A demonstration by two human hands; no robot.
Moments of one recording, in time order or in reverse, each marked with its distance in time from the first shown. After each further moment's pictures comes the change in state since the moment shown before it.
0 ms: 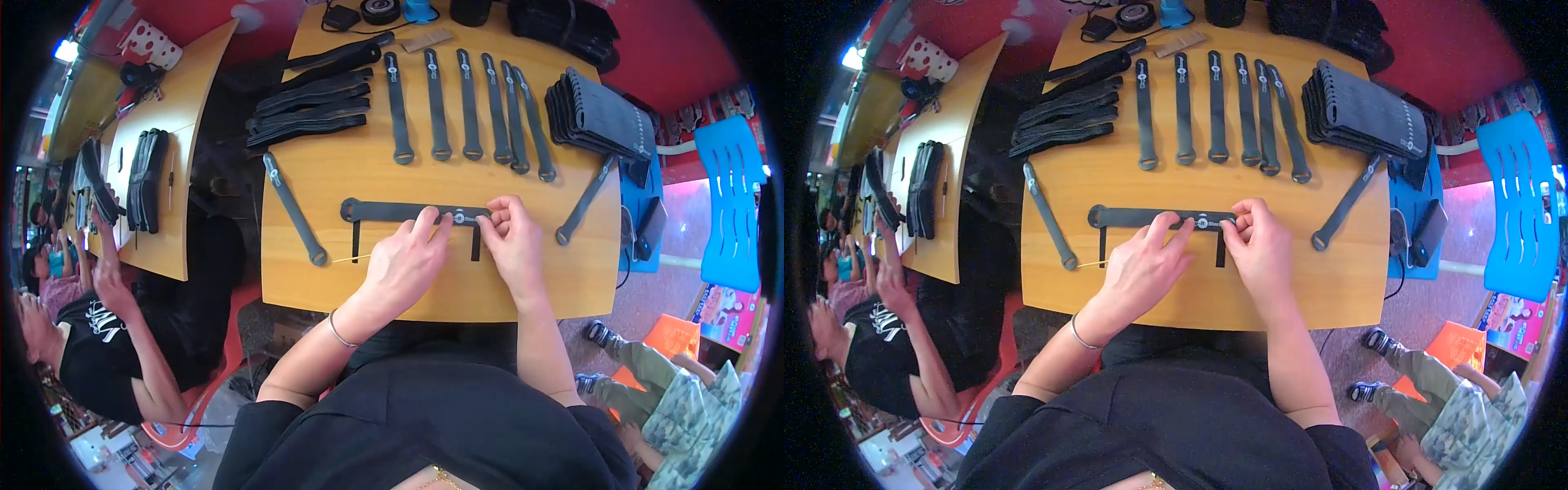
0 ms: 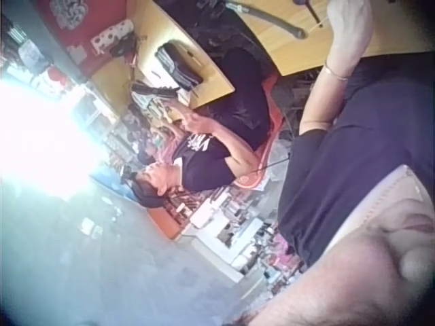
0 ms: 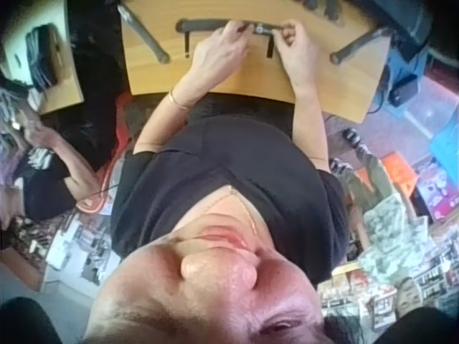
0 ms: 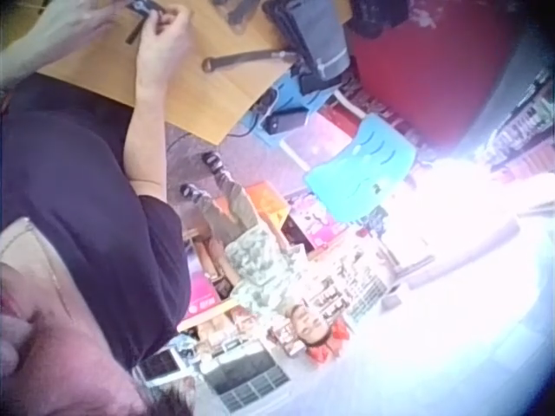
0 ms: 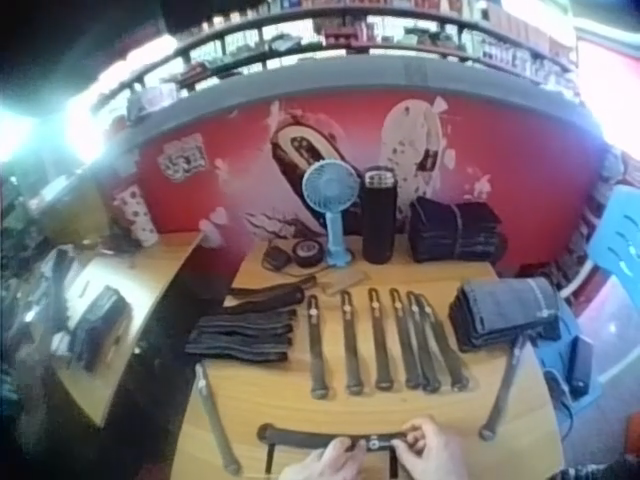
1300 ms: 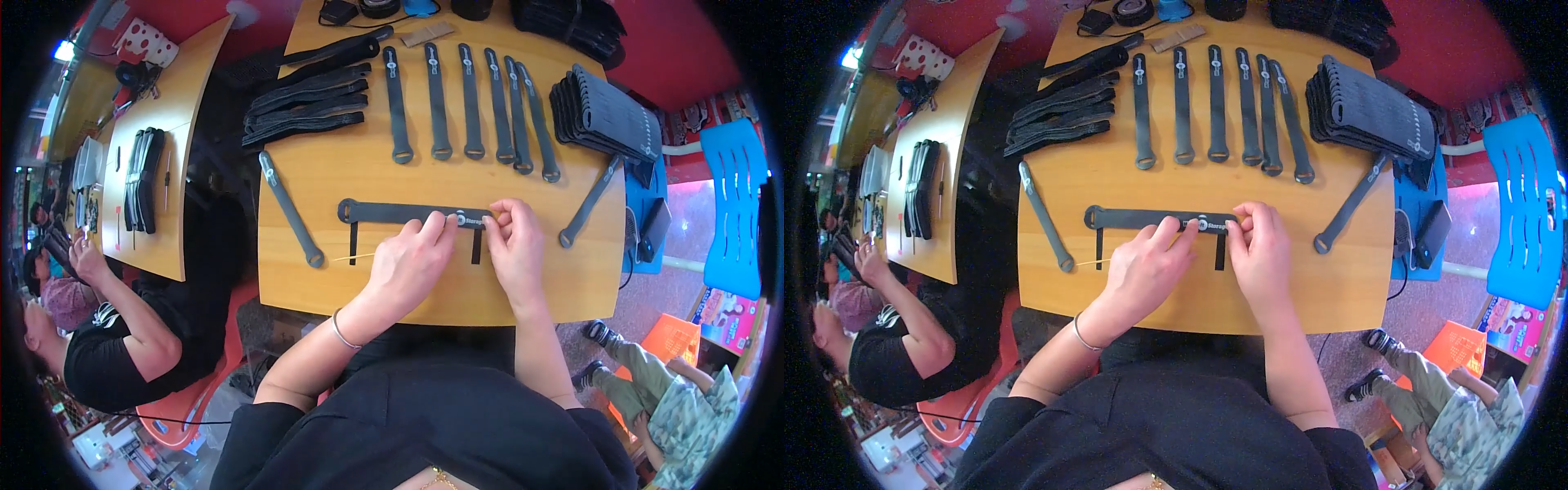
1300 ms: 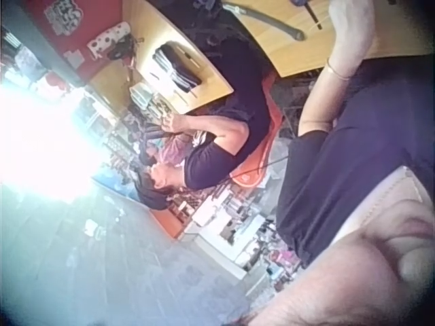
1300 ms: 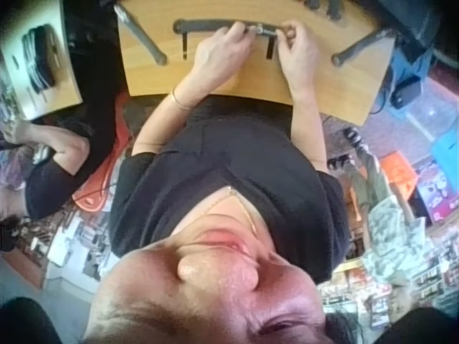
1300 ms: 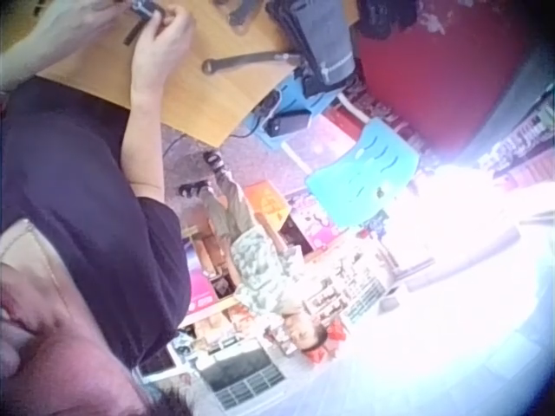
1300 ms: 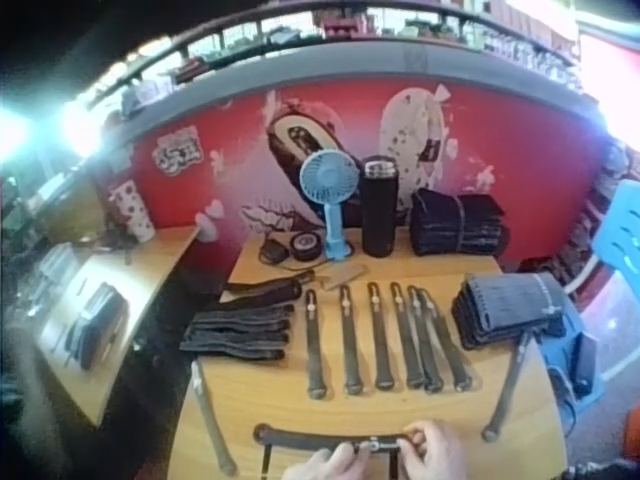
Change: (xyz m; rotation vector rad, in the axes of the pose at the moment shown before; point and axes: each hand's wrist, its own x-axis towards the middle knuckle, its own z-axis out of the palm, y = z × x) left_hand 0.007 0.003 0.006 0.060 0.045 0.031; right_hand -0.001 0.002 0.002 -0.101 0.083 -0.151
